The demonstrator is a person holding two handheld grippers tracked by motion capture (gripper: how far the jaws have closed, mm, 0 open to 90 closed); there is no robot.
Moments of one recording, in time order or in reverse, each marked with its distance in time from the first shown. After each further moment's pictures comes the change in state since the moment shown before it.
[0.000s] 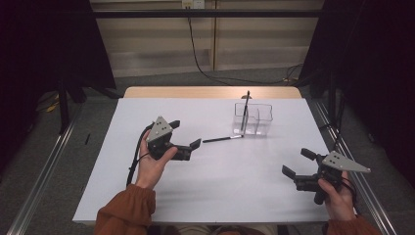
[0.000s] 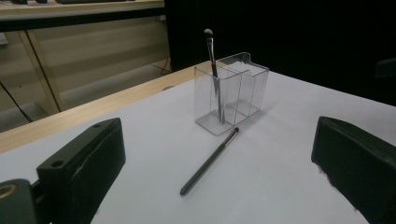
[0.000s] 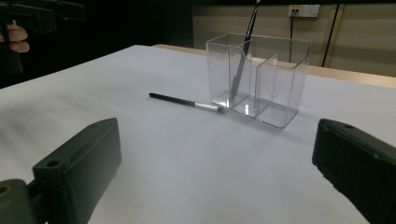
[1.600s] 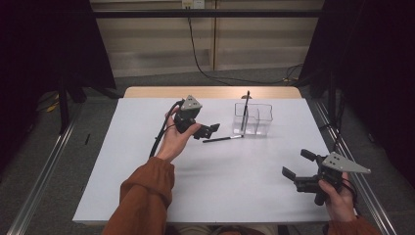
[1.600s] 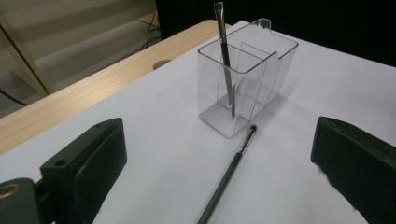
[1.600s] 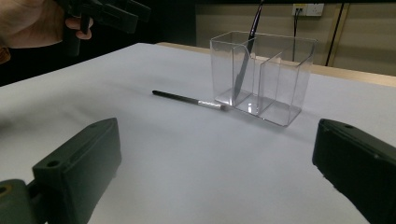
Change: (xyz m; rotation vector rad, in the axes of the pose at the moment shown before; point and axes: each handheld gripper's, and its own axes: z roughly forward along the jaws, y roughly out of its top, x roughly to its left) left arm 0.020 0.031 0.089 0.243 -0.059 0.032; right arm 0.001 -0.001 -0.002 0.004 0.011 -0.006
